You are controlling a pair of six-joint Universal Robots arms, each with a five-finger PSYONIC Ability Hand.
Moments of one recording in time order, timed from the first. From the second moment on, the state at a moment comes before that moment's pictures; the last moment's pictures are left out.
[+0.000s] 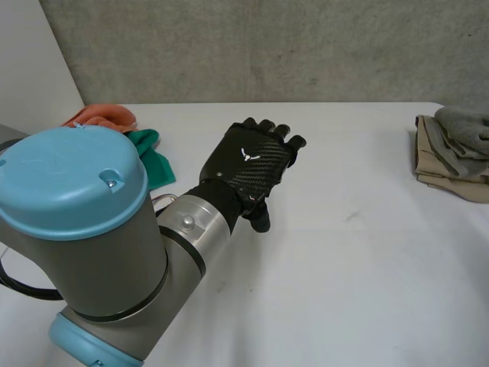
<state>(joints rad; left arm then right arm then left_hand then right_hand) 3.89 -1.89 -1.39 3.20 -1.58 3.44 1.15 -0.50 0.93 -0.72 0.82 3.04 0.19 0.21 0.21 0.20 0.05 0.24 0.24 0.80 0.26 0.07</state>
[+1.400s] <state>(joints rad) 4.53 -2.04 -1.18 3.41 -1.36 3.47 1.61 -1.43 1.95 -0.51 1.04 2.64 1.04 1.17 1.17 1.20 0.92 0.23 0.22 0.80 0.21 0.05</state>
